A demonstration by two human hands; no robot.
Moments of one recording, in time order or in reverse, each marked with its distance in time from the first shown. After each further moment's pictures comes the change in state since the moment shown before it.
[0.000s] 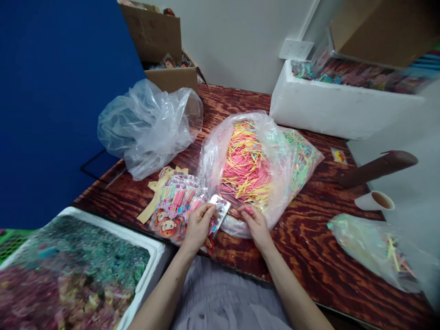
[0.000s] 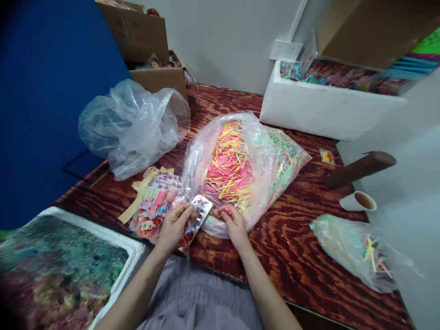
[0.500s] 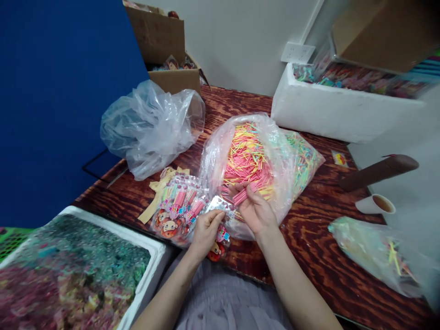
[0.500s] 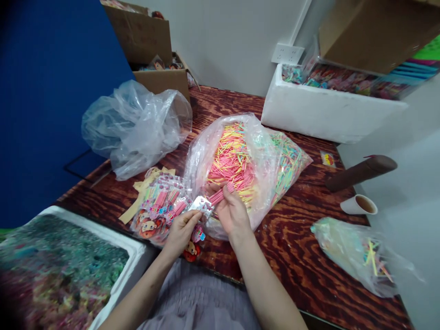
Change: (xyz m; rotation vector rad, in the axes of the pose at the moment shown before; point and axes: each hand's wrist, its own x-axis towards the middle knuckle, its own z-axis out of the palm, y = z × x) left_hand -0.008 -0.004 0.013 0.051 -0.060 0.014; right_hand 0.039 -0.067 0.038 0.652 -0.065 0.115
